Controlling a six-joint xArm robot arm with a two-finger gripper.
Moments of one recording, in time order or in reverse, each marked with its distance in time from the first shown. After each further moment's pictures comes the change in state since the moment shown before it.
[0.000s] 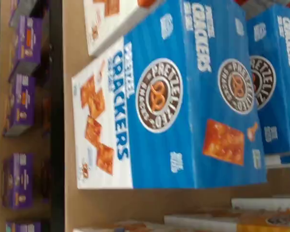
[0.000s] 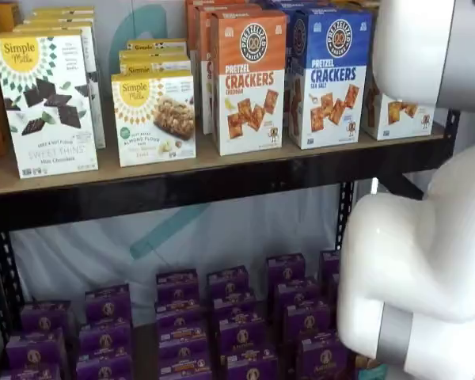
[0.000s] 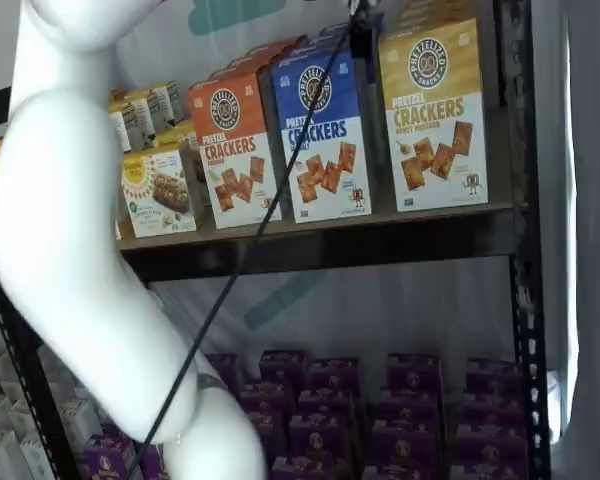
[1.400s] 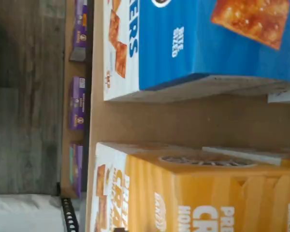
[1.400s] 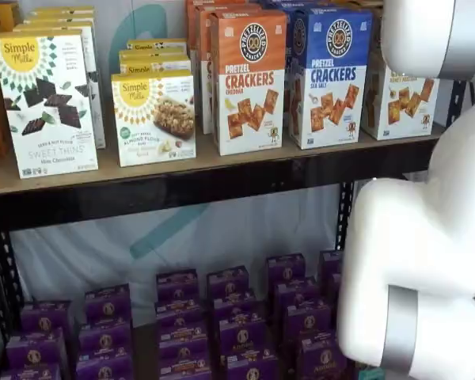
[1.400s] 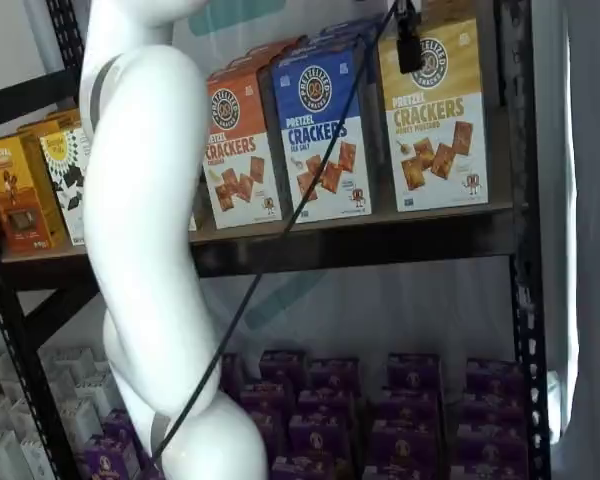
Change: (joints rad) arm 0.142 0.279 -0.263 -0.335 0.068 0.033
